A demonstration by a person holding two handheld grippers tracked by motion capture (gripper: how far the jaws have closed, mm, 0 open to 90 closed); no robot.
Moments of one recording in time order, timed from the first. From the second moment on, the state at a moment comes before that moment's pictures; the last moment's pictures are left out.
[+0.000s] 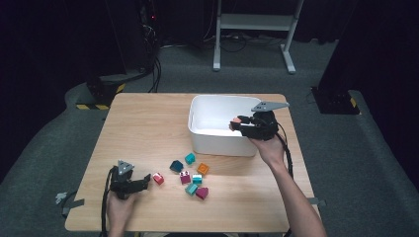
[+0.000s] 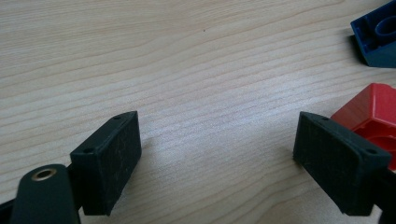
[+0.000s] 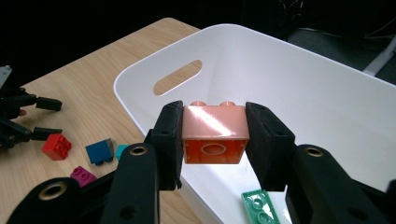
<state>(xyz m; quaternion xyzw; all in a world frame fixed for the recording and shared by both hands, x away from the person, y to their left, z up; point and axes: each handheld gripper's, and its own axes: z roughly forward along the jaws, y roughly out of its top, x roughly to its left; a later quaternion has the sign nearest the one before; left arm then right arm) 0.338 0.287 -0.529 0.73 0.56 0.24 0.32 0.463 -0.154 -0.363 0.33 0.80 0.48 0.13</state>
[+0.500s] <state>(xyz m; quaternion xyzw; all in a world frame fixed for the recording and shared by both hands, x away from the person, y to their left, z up) 0.338 0.287 -0.529 0.73 0.56 0.24 0.32 0.478 -0.151 -0.376 0.36 0.81 0.45 0.14</state>
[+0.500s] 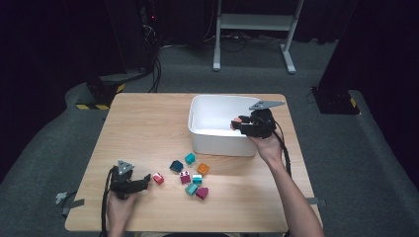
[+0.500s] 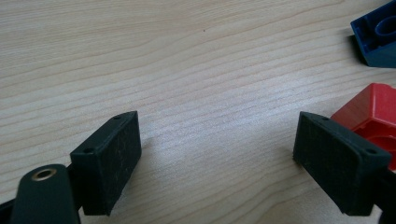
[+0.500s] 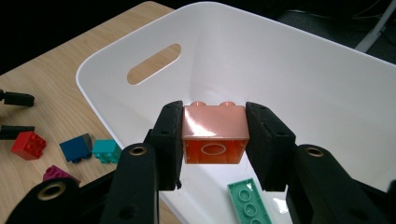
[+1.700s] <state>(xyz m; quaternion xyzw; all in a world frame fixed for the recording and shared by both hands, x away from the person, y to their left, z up) 0.337 0.287 -0.529 0.73 0.56 0.24 0.32 0.425 -0.153 -0.373 0.30 0.80 0.50 0.14</state>
